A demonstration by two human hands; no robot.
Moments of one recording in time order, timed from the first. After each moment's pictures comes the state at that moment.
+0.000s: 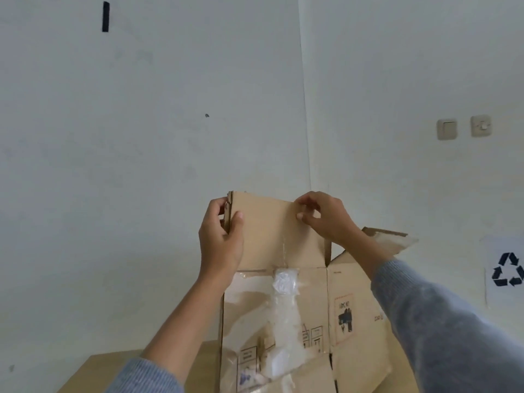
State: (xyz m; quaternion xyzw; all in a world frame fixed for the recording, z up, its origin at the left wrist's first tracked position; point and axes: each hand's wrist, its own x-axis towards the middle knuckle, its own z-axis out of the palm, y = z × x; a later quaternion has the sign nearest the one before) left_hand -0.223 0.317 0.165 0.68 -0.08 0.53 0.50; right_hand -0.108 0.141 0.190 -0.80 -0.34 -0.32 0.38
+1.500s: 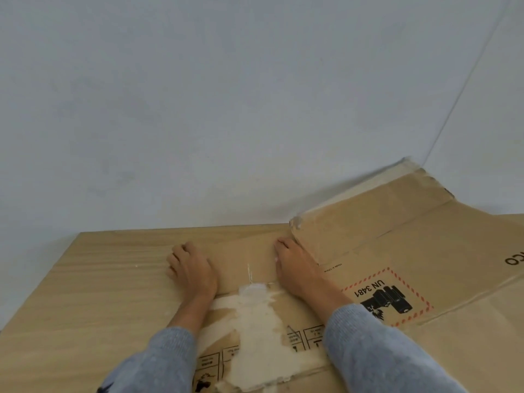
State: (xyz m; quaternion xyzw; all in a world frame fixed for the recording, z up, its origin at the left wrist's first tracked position) left_hand -0.030 0.601 -0.206 0.88 0.39 0.17 0.20; right_hand 0.034 0.426 -0.191 -0.94 -0.29 0.01 0.18
